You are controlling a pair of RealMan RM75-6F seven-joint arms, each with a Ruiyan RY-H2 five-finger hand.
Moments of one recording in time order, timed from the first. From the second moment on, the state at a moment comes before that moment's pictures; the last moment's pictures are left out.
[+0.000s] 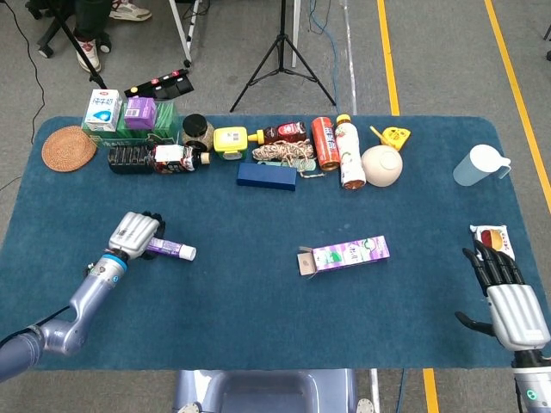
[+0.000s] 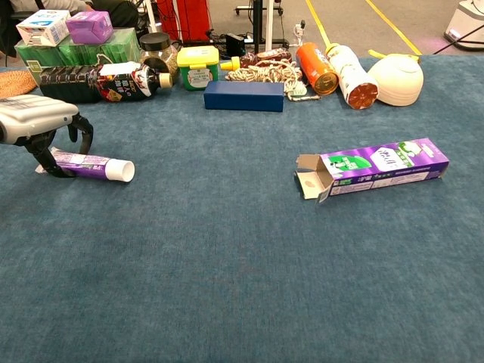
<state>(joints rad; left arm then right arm) -0.68 -1.49 -0.10 -1.19 1.21 0.81 0.27 0.09 -1.04 0.03 -1.68 -1.58 1.49 -0.03</state>
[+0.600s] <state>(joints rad) -0.65 -1.43 -0.10 -1.25 1.27 0.88 0.15 0.11 -1.05 0.02 -1.66 -1.60 1.47 -0.03</state>
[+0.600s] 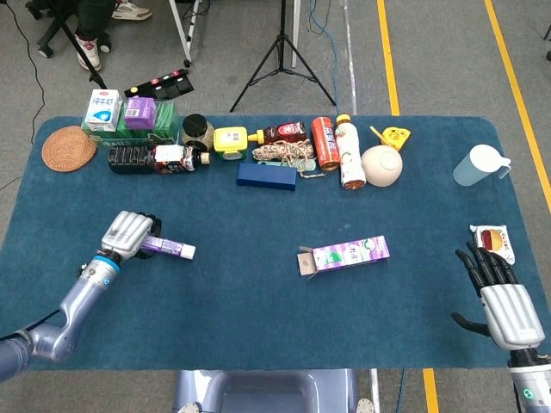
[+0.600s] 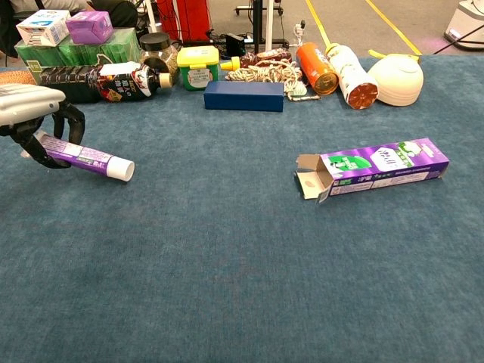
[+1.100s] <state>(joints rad) -0.59 -1.20 -0.11 -1.39 1.36 0.98 -0.08 0.34 -1.02 0.03 -1.63 -1.67 1.14 -0.04</state>
